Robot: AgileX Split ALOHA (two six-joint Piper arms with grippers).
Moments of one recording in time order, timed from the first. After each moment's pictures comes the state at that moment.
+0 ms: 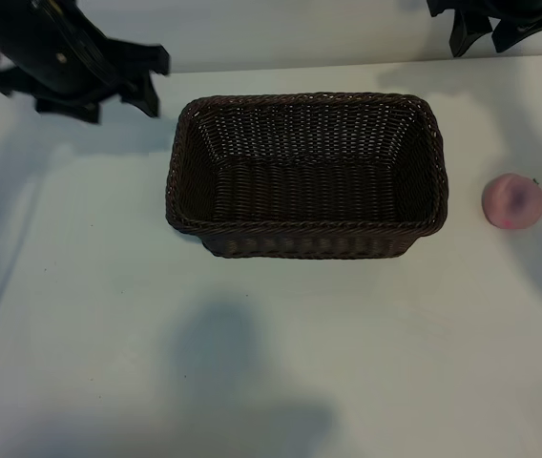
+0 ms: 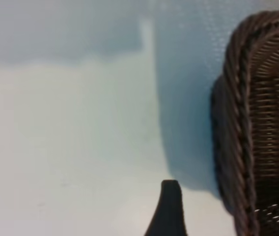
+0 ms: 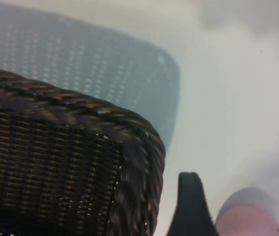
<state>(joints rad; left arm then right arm) -0.23 1.80 -1.54 -0.12 0.93 -0.14 0.10 2.08 -2.00 0.13 1.22 -0.04</state>
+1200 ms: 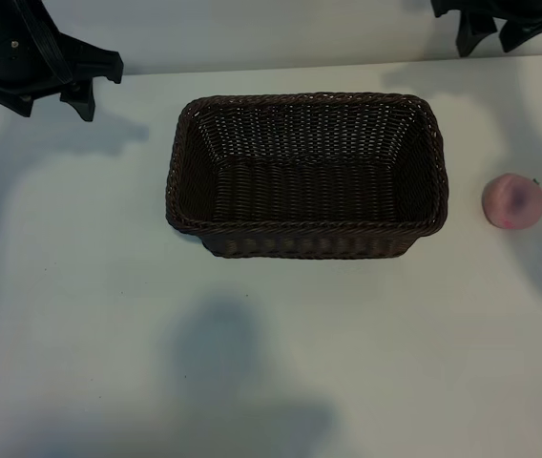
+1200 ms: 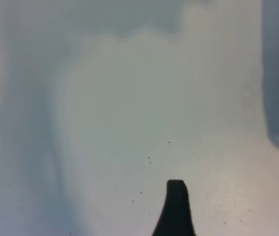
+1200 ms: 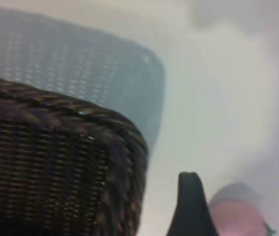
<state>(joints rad) -0.23 1.79 -1.60 0.09 1.10 -0.16 0.10 2.07 -1.98 0.09 1.22 -0.02</state>
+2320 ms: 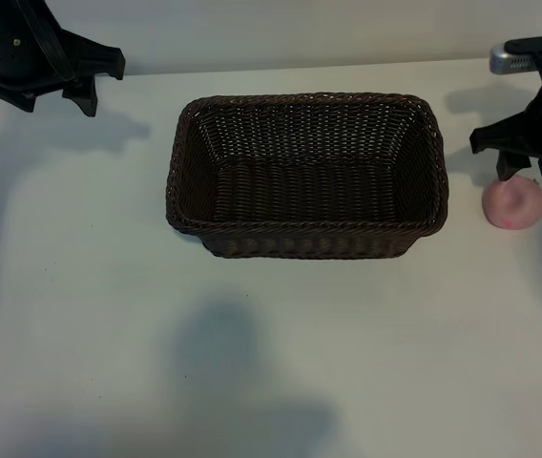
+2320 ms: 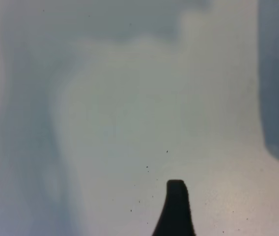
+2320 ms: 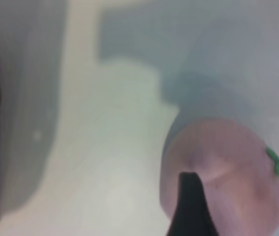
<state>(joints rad) -0.23 1.79 -1.60 0.09 1.08 -0.16 0.03 1.94 -1.29 0.03 0.76 0.00</state>
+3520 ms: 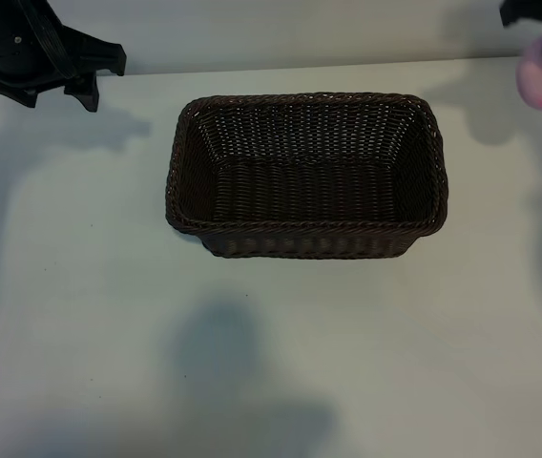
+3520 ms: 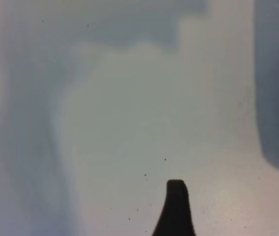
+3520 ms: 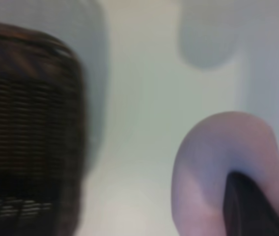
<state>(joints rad) -0.23 1.79 -1.60 0.09 1.05 -0.16 0.05 1.83 -1.74 0.07 1.21 0.00</state>
